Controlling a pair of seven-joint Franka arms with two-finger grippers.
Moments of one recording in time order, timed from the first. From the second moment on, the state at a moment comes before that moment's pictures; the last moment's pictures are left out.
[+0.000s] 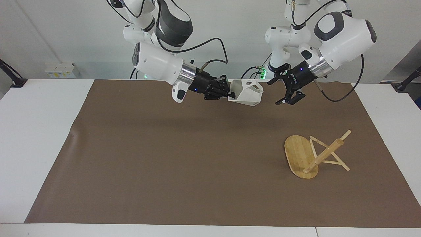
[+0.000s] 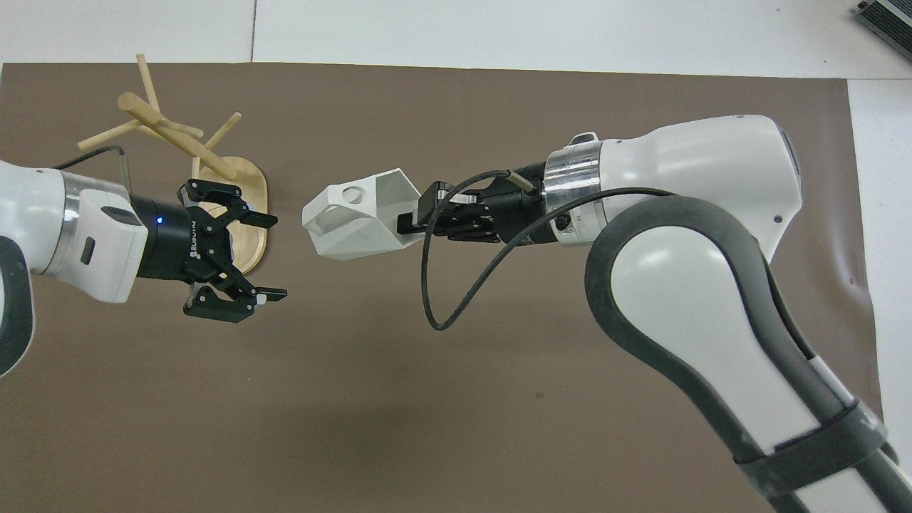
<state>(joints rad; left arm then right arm) -0.16 -0.08 -0.03 -1.91 -0.69 1.84 1.34 -0.02 0.20 0.49 -1.68 0.97 2.12 0.11</state>
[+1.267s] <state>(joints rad) -0.19 0.03 -0.08 -1.75 -0.73 1.83 1.27 -0.02 0.20 0.51 -1.68 0.97 2.14 0.12</state>
